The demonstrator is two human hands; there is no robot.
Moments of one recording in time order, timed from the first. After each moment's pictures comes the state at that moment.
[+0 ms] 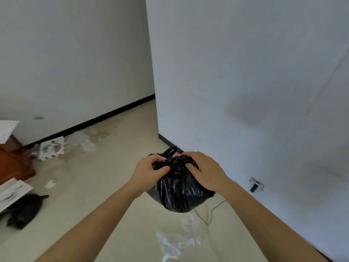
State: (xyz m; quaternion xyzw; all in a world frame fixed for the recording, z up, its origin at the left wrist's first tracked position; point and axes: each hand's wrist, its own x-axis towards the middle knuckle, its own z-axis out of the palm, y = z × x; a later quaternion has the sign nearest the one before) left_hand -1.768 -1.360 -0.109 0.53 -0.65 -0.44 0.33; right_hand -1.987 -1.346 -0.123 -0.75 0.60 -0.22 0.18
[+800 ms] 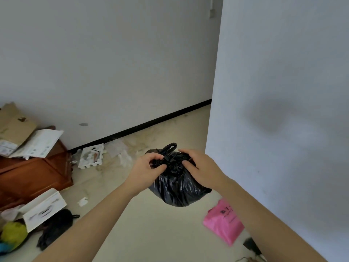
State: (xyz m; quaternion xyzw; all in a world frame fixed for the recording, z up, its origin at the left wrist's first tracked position) left_hand -1.565 -1.815 -0.113 0.63 -0.58 -0.34 0.37; right_hand -1.774 -1.862 -0.138 -0.81 0.47 -0.24 0.25
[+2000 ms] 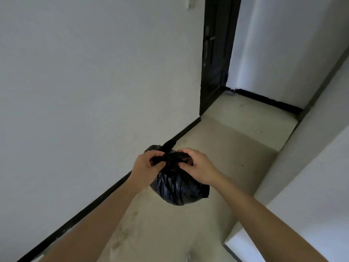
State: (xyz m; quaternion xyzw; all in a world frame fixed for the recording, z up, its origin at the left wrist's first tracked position) left_hand -1.469 -2.792 -0.147 0.57 -0.65 -0.40 0.32; right_hand -1.676 -2.781 -0.173 -0.68 0.57 -0.31 0.35
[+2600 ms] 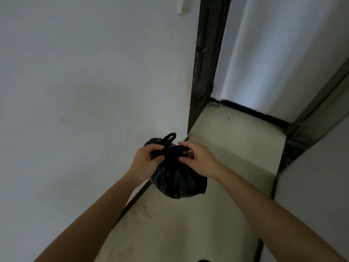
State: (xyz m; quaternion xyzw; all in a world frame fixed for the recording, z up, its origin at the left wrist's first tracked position) left_hand -1.517 -3.256 -0.147 0.47 -0.64 -0.50 0.34; right_hand -1.724 -3.219 -0.162 -0.65 0.64 -0.27 0.29
